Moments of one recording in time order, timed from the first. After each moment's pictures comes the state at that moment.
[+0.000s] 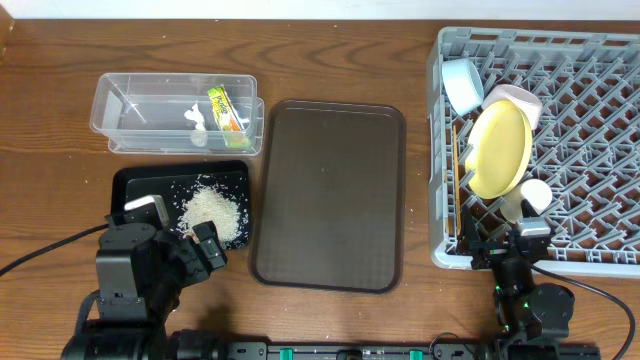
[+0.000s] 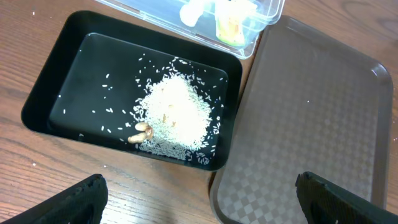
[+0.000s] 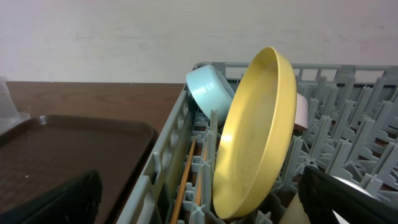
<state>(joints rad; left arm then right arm) -0.01 0.60 0.91 -1.14 -0.03 -0.37 -0.01 0.02 0.01 -0.06 -0.12 0.04</state>
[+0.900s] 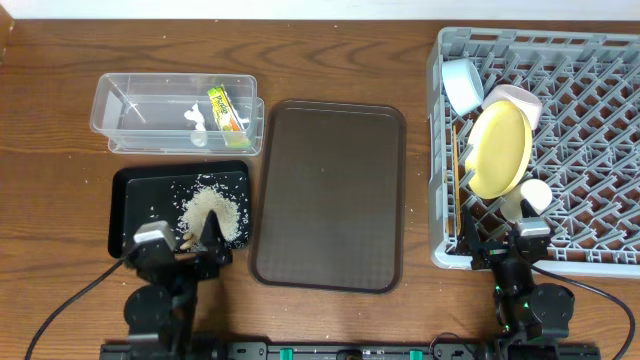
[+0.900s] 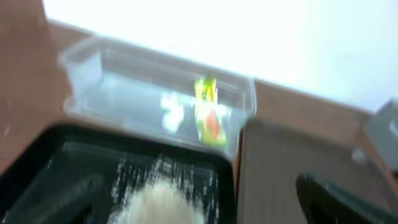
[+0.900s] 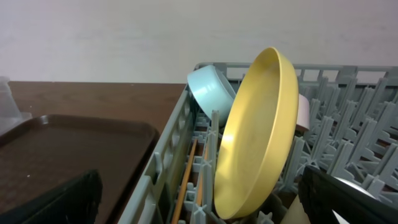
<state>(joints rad) 0.02 0.01 0.26 -0.44 -0.04 -0.27 -0.01 0.02 0.01 -0.06 -0.13 0.04</state>
